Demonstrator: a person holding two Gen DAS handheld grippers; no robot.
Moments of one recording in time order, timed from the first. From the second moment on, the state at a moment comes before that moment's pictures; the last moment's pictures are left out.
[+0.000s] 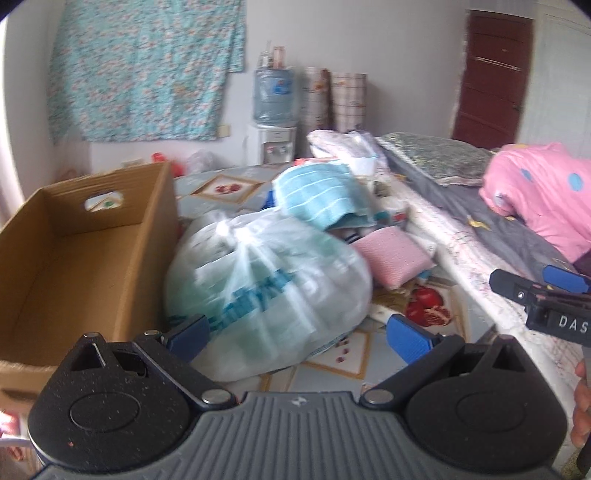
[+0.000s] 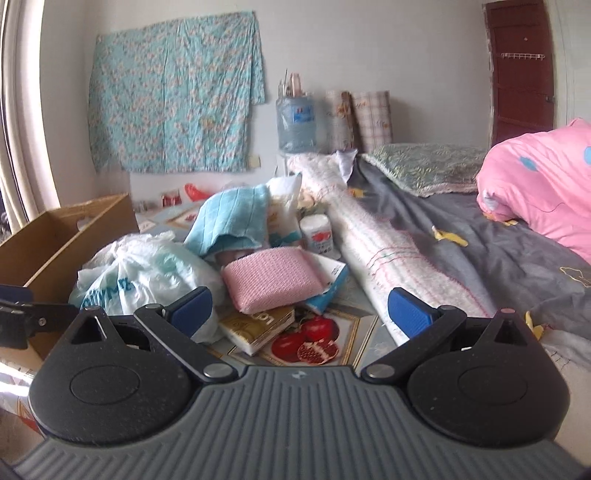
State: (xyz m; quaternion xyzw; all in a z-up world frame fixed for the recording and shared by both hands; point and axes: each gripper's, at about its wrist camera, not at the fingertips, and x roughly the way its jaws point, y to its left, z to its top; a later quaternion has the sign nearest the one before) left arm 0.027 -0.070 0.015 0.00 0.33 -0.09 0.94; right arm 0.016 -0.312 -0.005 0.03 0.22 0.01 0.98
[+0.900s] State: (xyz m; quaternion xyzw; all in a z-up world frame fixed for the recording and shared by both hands) left arm 0.128 -0.150 -0.015 0.05 0.31 -0.23 0.92; right arm 0.126 -0.369 -0.043 0.17 0.23 0.05 0.96
